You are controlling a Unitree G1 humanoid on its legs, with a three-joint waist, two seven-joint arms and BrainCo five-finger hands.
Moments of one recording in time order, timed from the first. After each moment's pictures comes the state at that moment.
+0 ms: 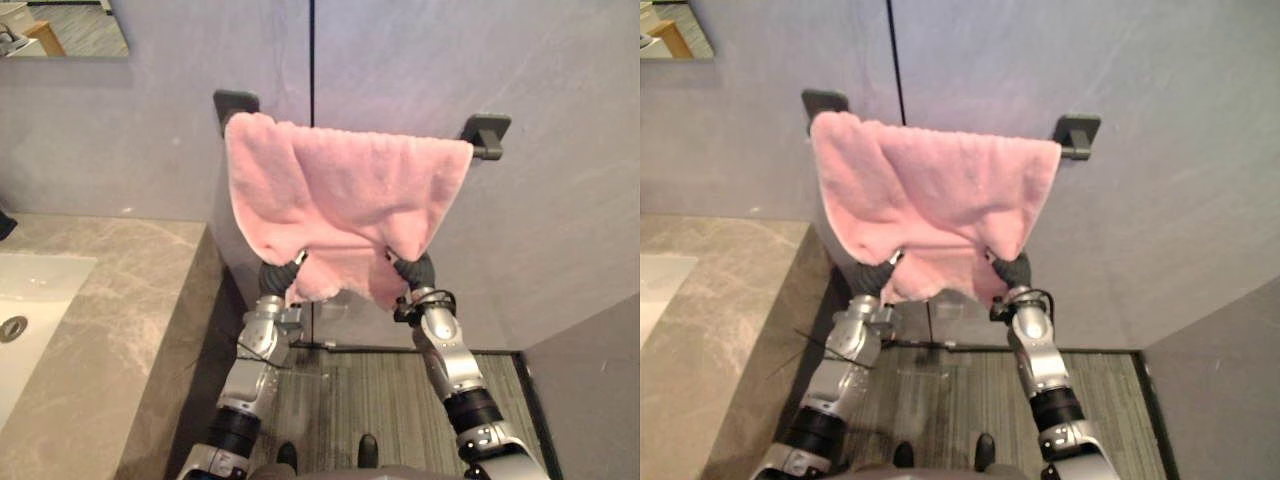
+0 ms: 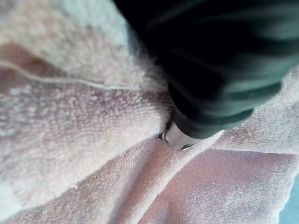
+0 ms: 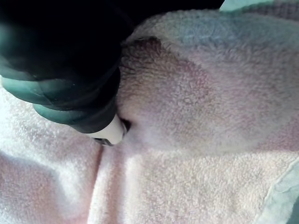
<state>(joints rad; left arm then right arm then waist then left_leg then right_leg) -0.15 0.06 -0.19 0.16 -0.31 -0.22 0.13 -0.27 -0.04 0.09 0.33 0.19 -0.14 -0.09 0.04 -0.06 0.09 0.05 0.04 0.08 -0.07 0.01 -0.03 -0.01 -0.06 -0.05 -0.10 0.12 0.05</state>
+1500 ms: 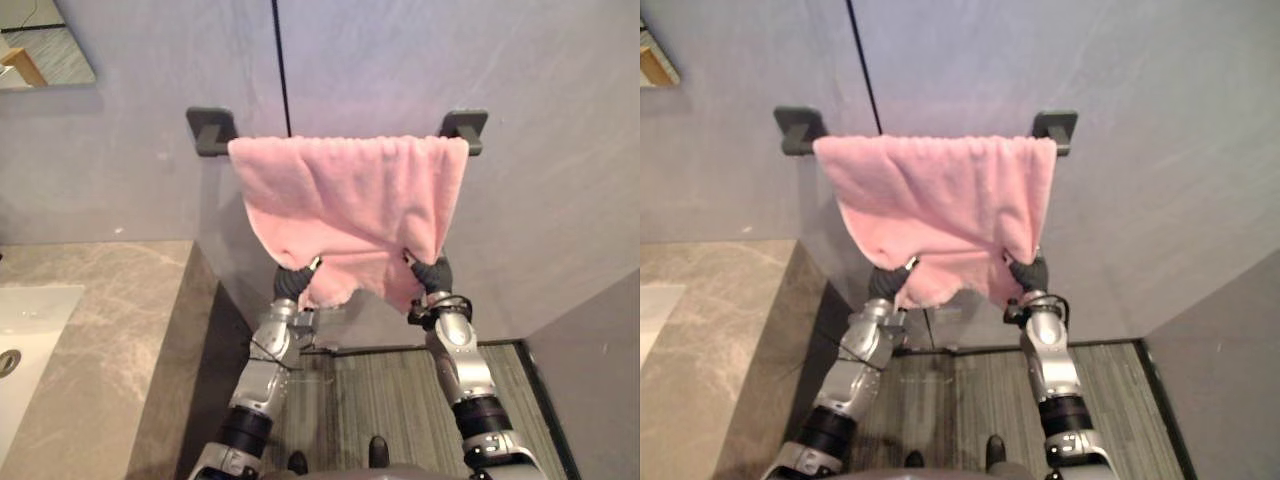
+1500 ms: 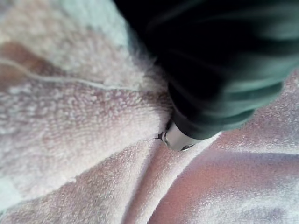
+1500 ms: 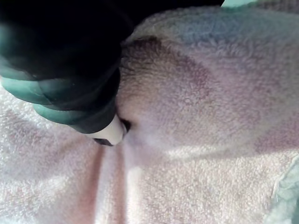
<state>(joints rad) -0.14 0.01 -0.20 0.21 -0.28 -0.20 0.11 -0.23 -0.04 0.00 0.30 0.16 -0.14 -0.08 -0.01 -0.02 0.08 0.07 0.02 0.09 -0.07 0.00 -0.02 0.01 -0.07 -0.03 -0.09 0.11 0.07</state>
